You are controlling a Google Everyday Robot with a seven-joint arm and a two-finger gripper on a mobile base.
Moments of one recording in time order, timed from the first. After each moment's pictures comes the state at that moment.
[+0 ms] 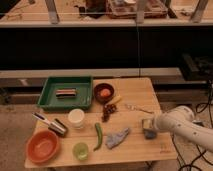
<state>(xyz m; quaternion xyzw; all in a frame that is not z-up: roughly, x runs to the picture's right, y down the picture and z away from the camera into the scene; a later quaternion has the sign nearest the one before) 0.258 0.212 0.814 -0.09 -0.16 -0.63 0.76</state>
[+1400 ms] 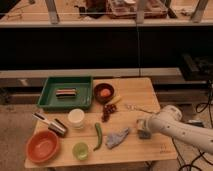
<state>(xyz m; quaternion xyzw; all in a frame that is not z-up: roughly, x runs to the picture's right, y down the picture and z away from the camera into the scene) 0.228 0.222 0.821 -0.11 -0.16 -0.64 0.74</state>
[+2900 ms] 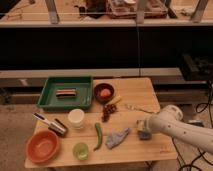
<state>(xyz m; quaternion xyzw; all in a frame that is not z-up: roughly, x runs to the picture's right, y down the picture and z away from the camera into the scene) 0.229 0.218 0.815 -0.11 -0.16 -0.64 0.74</state>
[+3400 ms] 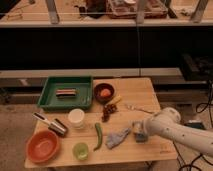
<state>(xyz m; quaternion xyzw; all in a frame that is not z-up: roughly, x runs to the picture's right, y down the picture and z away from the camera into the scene) 0.198 0.231 0.806 -0.08 -0.19 -0.67 0.71</state>
